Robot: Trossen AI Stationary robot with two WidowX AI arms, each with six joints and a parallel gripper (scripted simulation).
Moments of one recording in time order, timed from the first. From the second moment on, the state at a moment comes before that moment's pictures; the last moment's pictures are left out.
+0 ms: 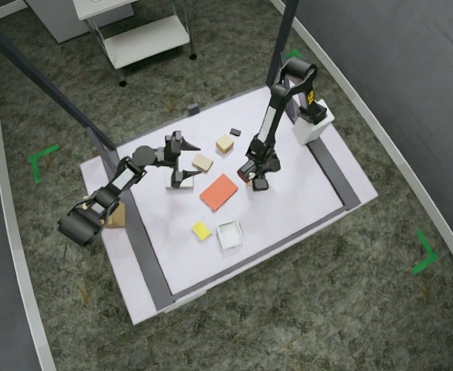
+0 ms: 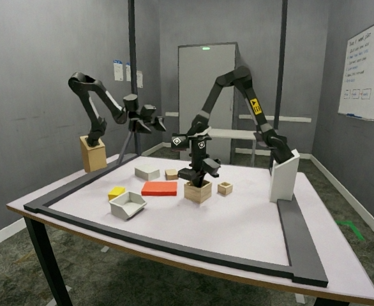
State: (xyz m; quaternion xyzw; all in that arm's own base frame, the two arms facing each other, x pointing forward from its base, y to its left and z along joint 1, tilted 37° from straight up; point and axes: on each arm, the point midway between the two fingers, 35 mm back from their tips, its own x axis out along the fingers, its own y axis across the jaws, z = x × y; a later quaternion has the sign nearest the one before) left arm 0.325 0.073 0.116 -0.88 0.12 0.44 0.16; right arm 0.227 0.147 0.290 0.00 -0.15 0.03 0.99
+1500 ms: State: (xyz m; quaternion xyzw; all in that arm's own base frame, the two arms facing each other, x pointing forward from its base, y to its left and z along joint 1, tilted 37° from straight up) left arm 0.301 0.078 0.155 -0.55 0.37 0.25 0.70; right arm 0.227 0.147 0.290 0.00 -0.15 0.03 0.99
